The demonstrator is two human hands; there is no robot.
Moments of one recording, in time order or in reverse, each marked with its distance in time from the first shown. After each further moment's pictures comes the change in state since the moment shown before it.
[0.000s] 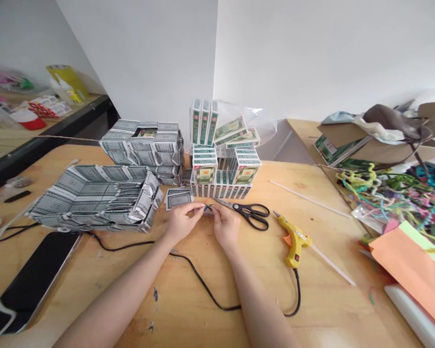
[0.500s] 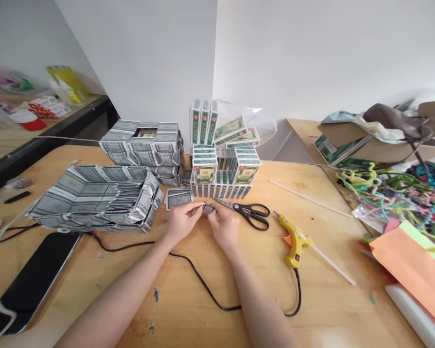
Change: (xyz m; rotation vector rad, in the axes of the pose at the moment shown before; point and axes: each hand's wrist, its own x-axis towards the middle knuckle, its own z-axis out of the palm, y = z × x) left_hand 0.000 0.000 0.000 0.002 0.029 -0.027; right_hand -0.001 -0.003 0.002 -0.123 -0.012 0.034
